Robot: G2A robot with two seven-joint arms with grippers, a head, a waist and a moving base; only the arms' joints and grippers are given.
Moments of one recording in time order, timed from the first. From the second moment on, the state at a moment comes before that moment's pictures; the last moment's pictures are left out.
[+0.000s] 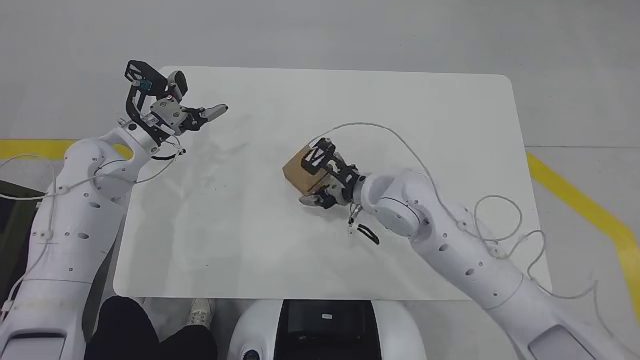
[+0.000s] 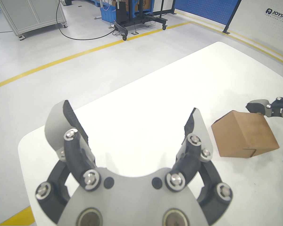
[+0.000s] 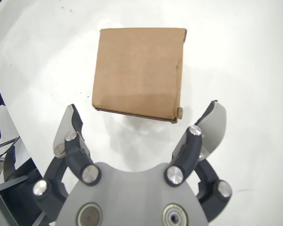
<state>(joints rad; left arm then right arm) 0.88 -0.95 -1.32 -1.21 0.97 -0.66 -0.03 -0.79 -1.23 0.72 -1.54 -0.89 -0.14 0.80</state>
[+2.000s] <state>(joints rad) 0.88 -0.95 -1.32 -1.21 0.97 -0.66 -0.03 -0.96 -1.20 1.27 -1.65 0.20 -0.58 0.68</state>
